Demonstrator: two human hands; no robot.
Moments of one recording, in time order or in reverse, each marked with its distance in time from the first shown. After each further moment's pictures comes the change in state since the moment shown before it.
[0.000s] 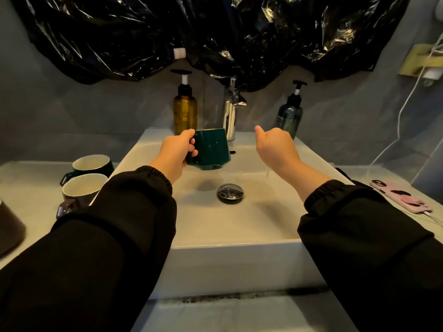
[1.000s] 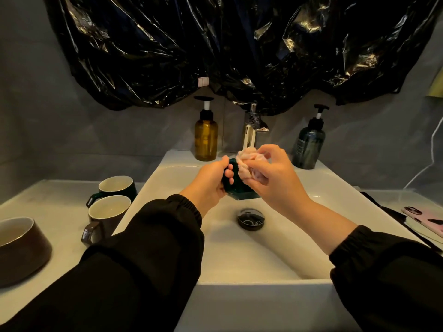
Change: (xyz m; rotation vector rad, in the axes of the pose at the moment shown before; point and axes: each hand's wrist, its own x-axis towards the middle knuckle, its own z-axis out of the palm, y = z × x) left_hand -0.015 0.001 0.013 -0.269 -0.239 -0.179; right_hand -0.026 -0.020 0.022 -0.009 0.100 -0.597
